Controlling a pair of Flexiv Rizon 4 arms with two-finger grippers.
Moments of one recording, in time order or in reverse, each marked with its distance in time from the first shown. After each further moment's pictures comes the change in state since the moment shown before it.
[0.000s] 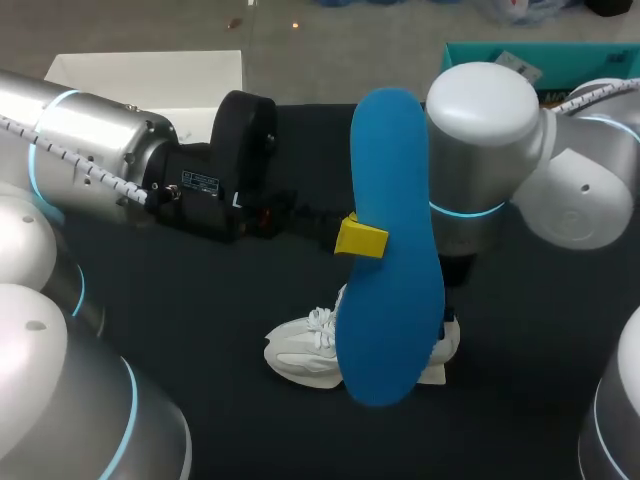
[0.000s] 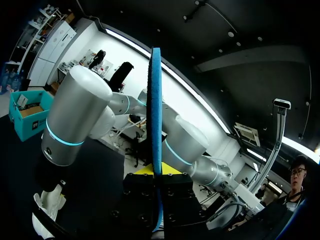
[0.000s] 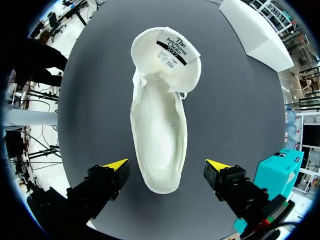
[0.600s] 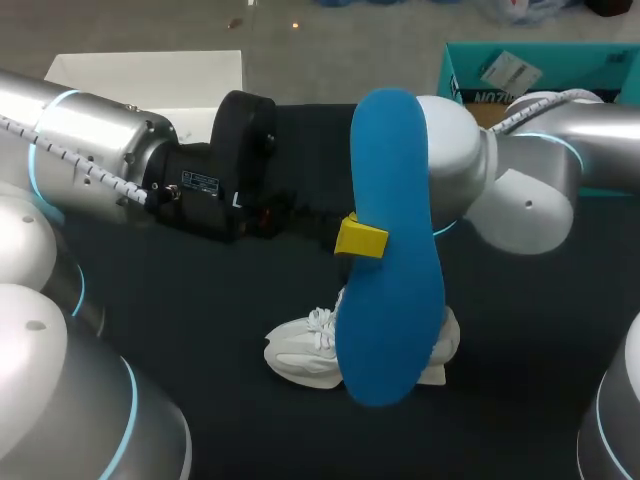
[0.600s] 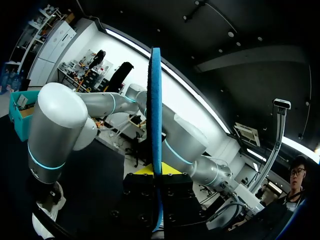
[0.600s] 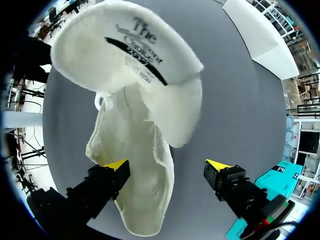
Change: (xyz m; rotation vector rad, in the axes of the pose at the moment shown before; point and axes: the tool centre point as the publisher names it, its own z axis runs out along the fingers) left arm 0.000 0.000 0.000 0.000 0.000 0.000; right arm -0.019 0.038 0.046 0.011 -0.031 -0.034
